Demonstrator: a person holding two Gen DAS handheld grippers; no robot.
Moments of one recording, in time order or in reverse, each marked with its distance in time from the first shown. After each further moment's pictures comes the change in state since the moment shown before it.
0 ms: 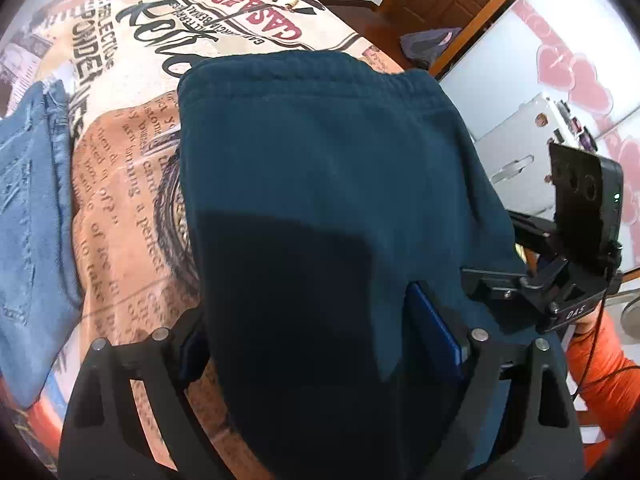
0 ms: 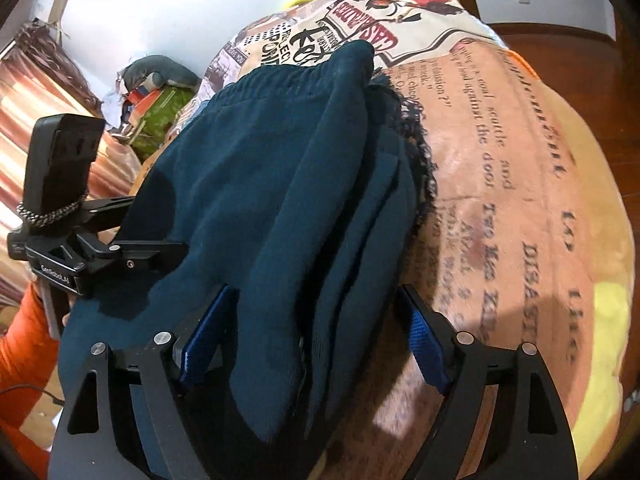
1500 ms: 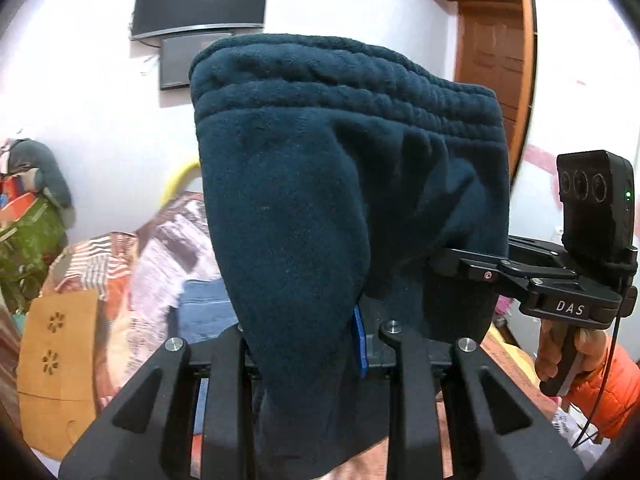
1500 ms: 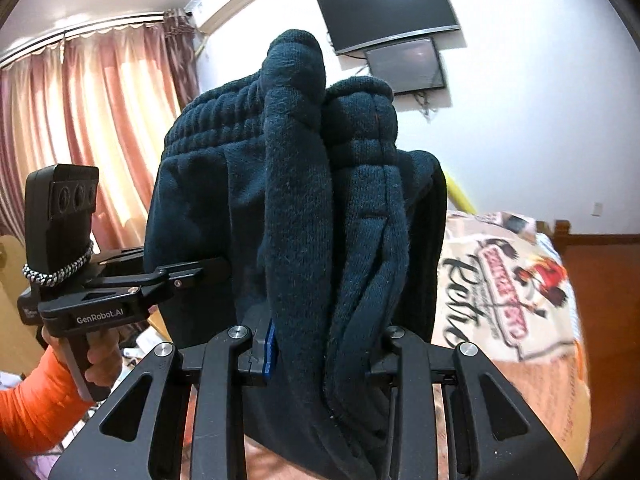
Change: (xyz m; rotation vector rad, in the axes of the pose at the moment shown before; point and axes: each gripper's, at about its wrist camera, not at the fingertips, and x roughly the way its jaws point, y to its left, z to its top) left arm -0.301 -0.003 -0.078 0.027 -0.736 0.335; right arm -0.101 0.246 0.080 -0.458 -0.471 0.089
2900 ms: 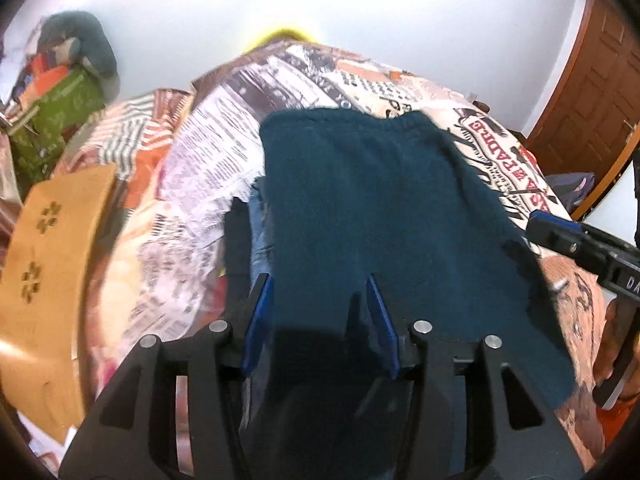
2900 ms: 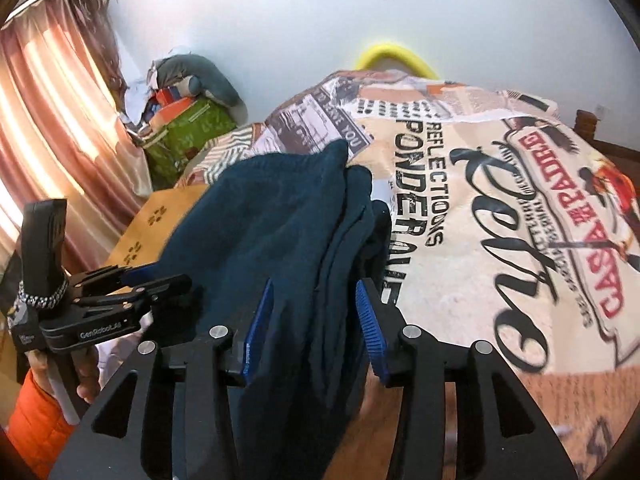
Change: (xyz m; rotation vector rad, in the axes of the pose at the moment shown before) left arm 0.215 0.179 -0.079 -0.228 0.370 0.199; right arm 0.219 -0.091 -0.049 0.185 0.318 -0.114
